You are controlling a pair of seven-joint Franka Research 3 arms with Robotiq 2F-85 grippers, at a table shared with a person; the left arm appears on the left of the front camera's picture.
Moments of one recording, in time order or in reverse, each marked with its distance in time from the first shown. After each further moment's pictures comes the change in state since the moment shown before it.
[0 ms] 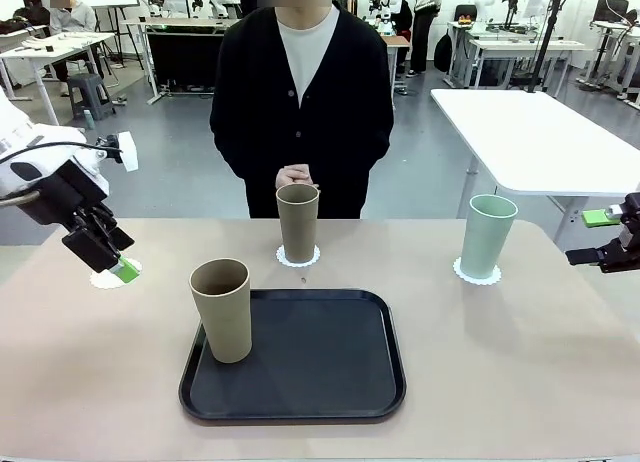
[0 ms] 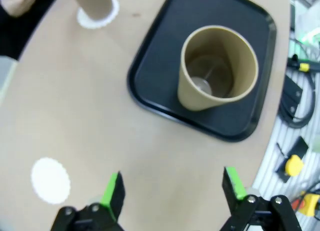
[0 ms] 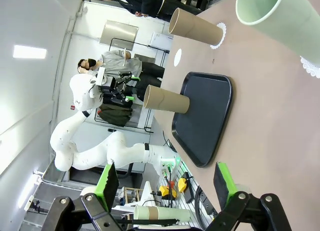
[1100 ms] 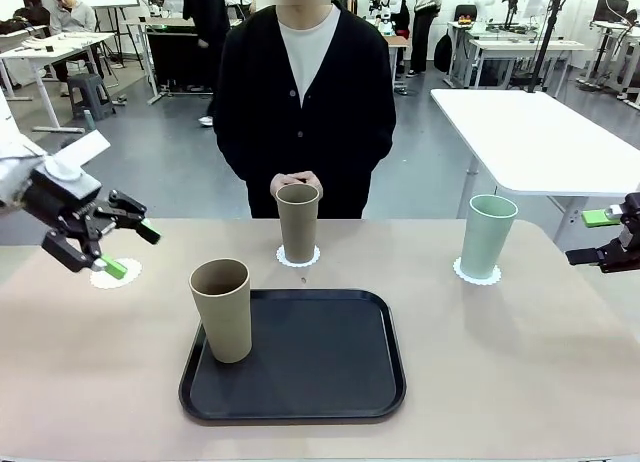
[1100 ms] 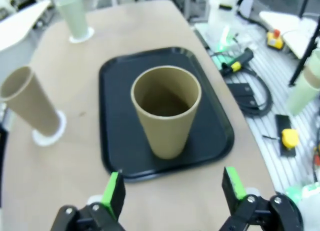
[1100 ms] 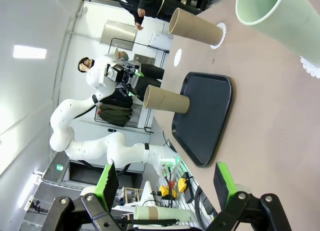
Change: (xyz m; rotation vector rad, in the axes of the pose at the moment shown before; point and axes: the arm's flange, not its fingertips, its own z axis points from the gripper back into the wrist) left arm -0.034 0.079 -0.041 -0.382 -0.434 -0.532; right arm 0.000 0.000 0.000 0.000 0.000 0.000
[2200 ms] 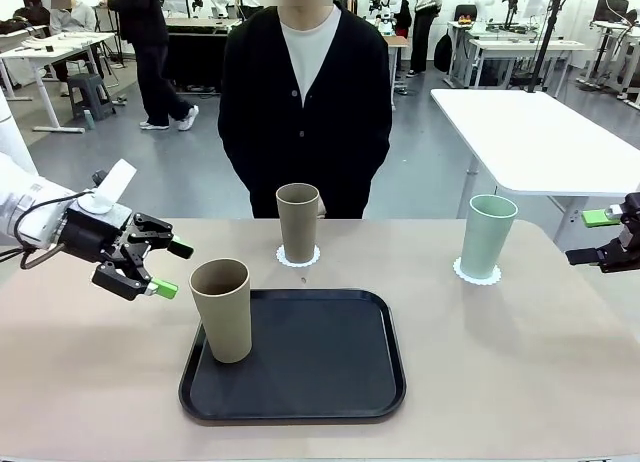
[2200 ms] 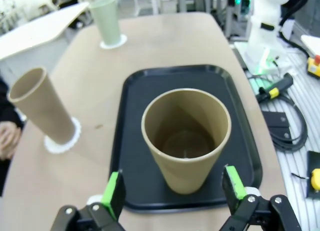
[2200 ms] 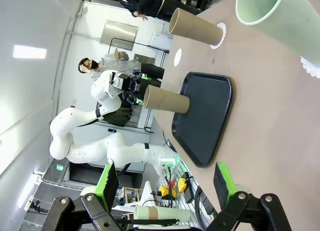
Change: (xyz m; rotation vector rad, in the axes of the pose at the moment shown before) left arm 0.004 -0.023 -0.060 0.201 -0.080 0.066; right arm 0.000 0.000 0.000 0.000 0.000 0.000
